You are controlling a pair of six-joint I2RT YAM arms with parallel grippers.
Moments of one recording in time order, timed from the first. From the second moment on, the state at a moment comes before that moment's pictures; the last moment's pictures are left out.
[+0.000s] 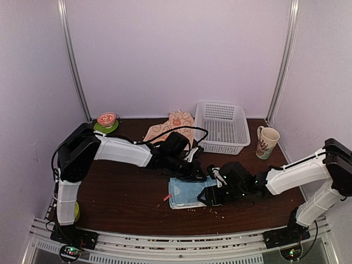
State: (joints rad) left arm -0.96 2.13 1.44 -0.02 0.55 -0.69; right arm 0.97 1.49 0.57 0.10 -0.06 0.68
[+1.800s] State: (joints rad) left arm -0.95 2.31 1.59 -0.07 0.53 -0.68; right arm 0.85 1.37 0.53 -0.11 -0.06 0.82
